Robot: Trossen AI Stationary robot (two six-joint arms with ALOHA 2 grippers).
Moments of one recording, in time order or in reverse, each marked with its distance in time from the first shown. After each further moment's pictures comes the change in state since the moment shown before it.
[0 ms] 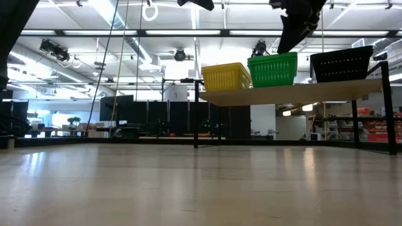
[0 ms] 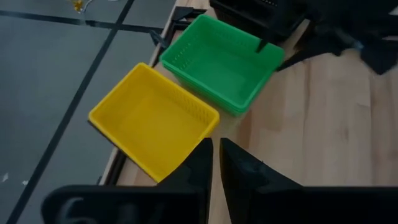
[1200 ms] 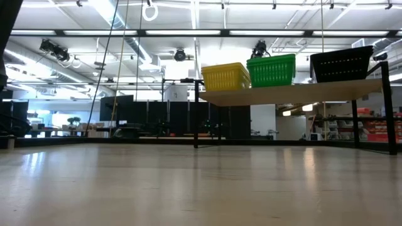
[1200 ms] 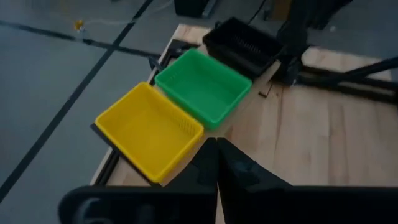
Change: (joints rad) left arm -0.005 -0.125 -0.001 0.001 0.039 -0.101; right arm 0.042 -0.267 0.135 0.230 -0.240 -0.008
